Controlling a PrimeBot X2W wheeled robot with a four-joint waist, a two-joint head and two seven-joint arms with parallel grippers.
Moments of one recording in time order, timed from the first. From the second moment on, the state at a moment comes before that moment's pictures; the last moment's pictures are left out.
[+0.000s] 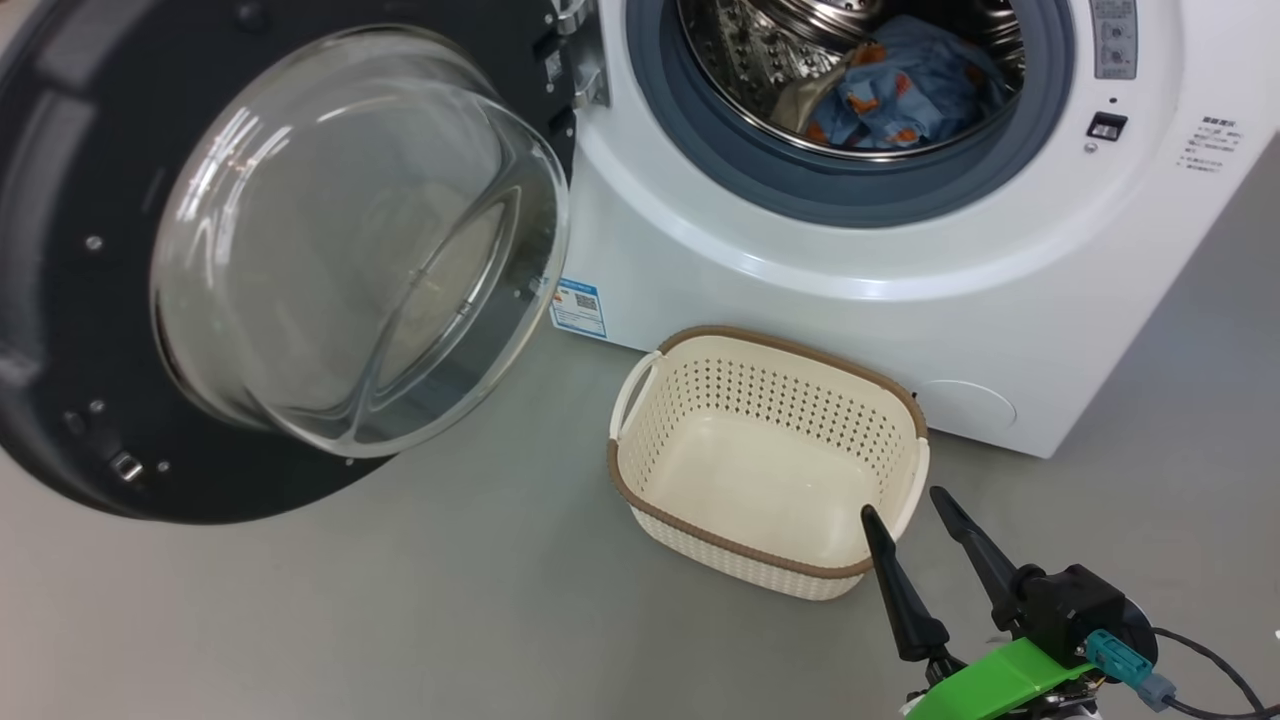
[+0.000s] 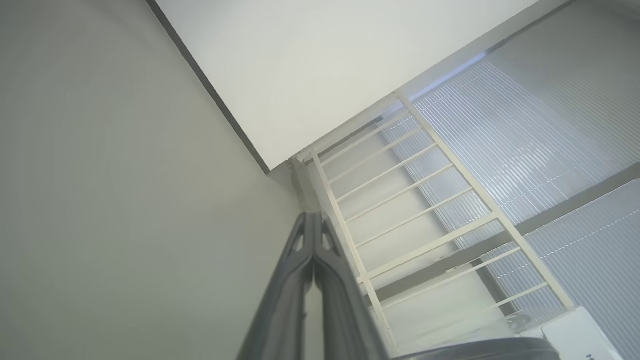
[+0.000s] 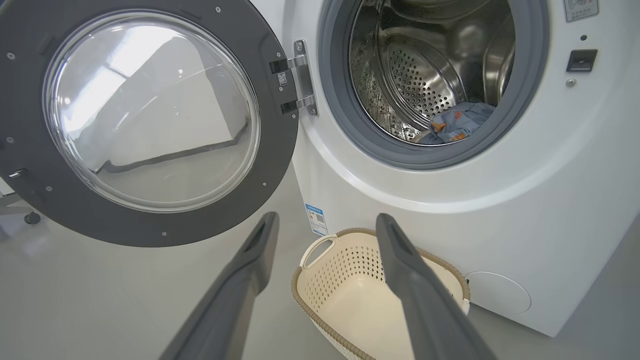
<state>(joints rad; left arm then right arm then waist) -0.46 0.31 0.64 0.52 -1.11 -0.09 0.01 -0.06 -0.05 0.11 0.19 0.18 0.13 -0.26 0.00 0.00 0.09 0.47</state>
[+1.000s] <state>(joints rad) -0.64 0.43 0.70 0.81 -1.40 -0.12 0.38 -0.10 -0.05 0.12 0.19 0.16 0.13 -0.24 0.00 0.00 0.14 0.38</state>
